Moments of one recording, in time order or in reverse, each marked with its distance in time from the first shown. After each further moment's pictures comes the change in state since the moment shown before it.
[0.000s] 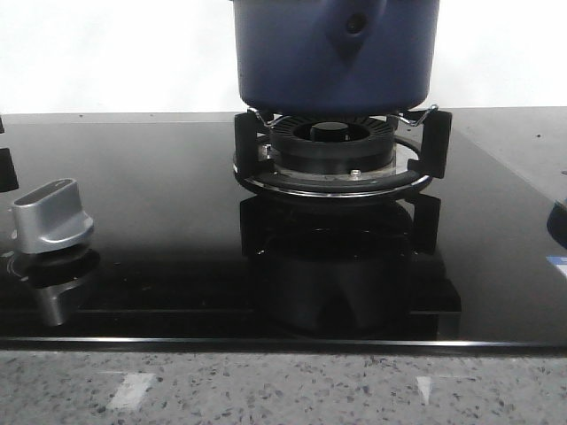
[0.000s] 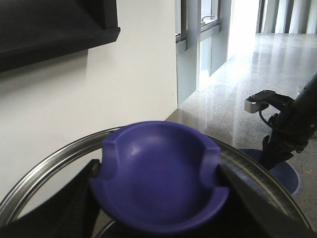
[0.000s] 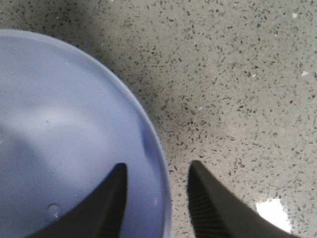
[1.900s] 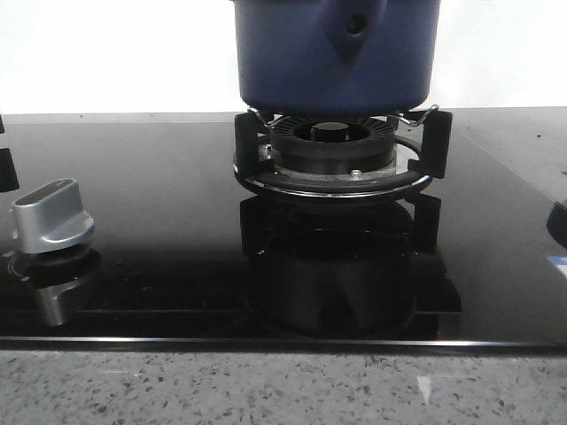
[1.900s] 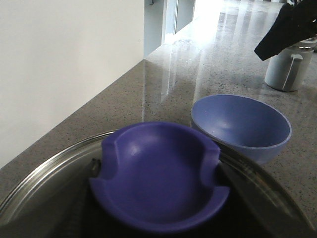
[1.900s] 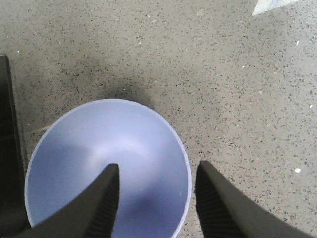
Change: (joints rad) left arm -0.088 0.258 0.006 -0.072 0.059 0.141; right arm 0.000 -0.145 -0.203 0.037 0.129 0.000
